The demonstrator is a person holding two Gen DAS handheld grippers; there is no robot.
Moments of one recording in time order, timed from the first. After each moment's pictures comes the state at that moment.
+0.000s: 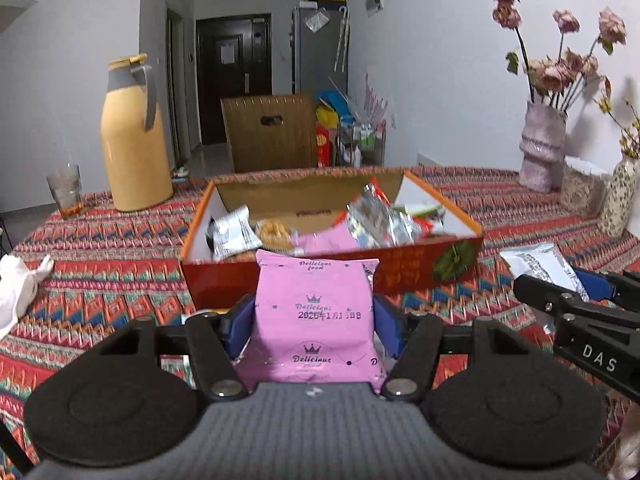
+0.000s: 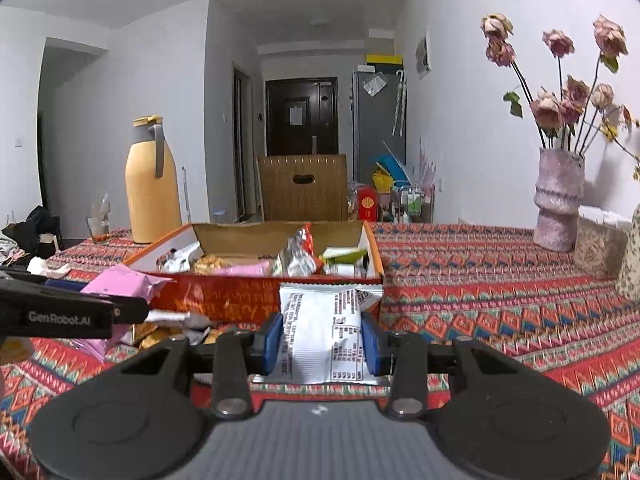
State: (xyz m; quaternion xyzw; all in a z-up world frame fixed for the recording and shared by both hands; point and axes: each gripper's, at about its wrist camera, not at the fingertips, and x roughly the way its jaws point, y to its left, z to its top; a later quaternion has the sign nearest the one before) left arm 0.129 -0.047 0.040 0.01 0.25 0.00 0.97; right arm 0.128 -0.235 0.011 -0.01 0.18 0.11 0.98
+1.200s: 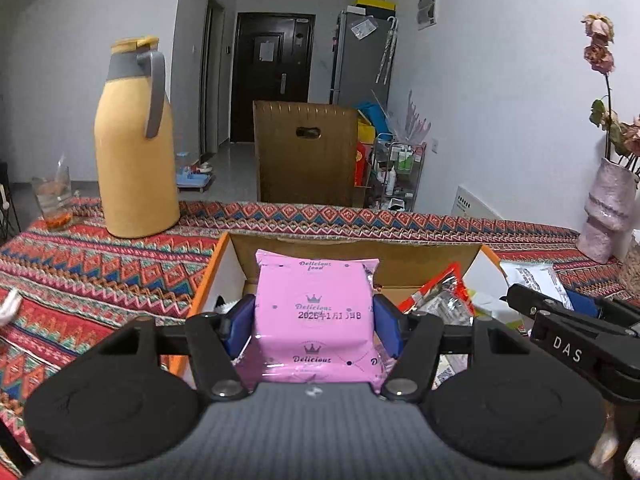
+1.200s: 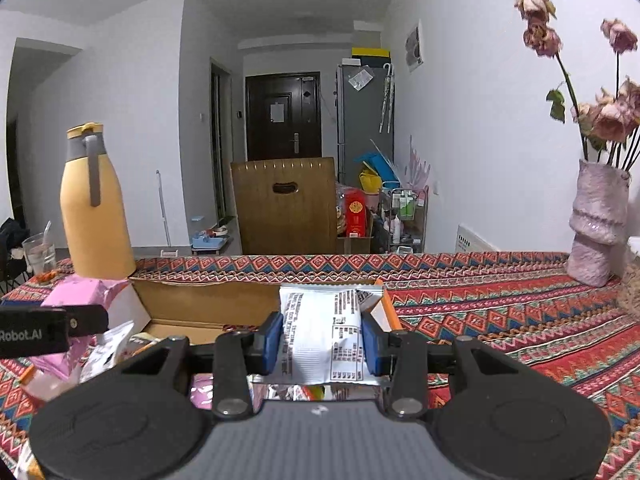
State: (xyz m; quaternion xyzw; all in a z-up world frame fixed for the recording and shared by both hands) left arm 0.285 -0.001 0.041 -0.05 0.25 0.05 0.97; right arm 0.319 -0.191 0.024 0.00 0.19 0.08 0.98
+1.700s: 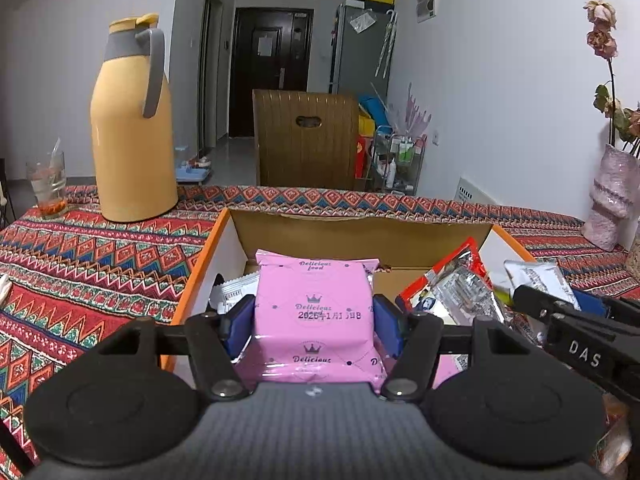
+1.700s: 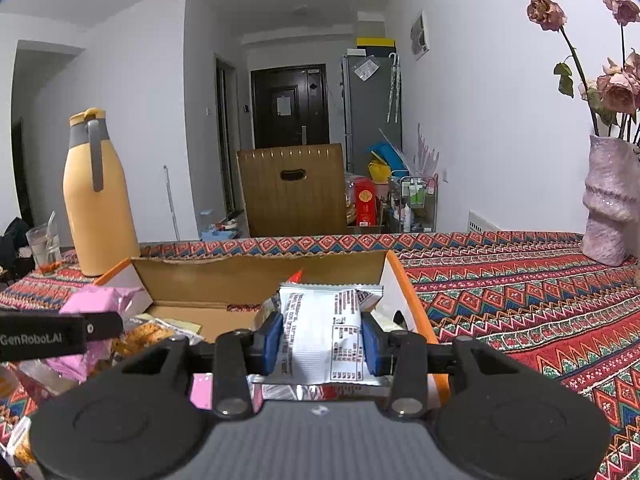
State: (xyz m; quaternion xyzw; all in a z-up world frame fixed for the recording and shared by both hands) left arm 0.286 0.005 0.019 -0.05 0.25 0.04 0.97; right arm 0.323 -0.189 -0.003 0.00 0.20 0.10 0.97
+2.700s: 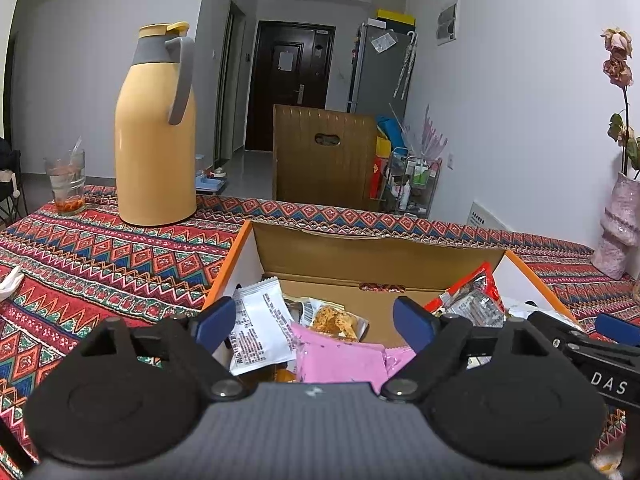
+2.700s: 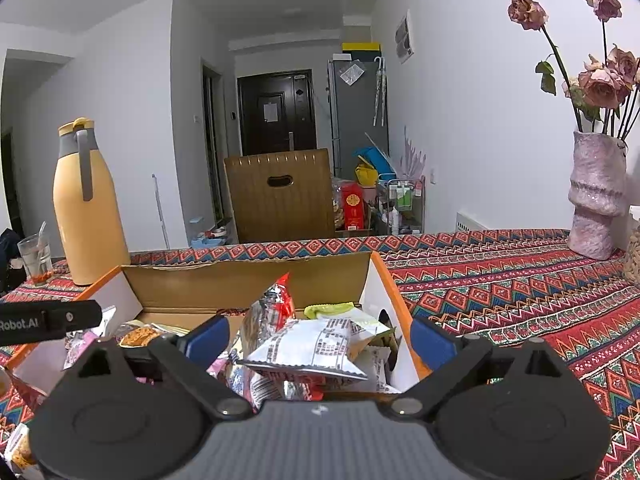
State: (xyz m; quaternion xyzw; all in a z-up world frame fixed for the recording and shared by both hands) left arm 0.282 0.014 0.021 -0.07 0.22 0.07 0.97; right arm 0.317 -0.197 -0.002 0.02 0.19 0.08 0.98
